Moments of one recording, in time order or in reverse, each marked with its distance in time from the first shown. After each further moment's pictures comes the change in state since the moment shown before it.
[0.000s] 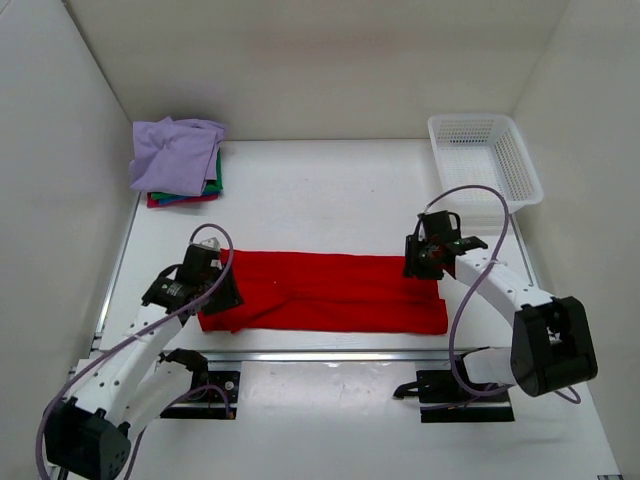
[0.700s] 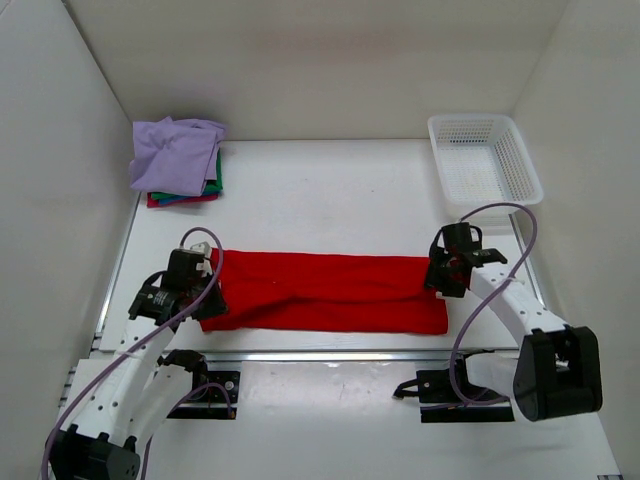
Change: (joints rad) left arm 0.094 -0.077 0.008 -0.084 0.053 0.109; right arm -0.108 -0.105 -0.084 -0.115 0.108 0.105
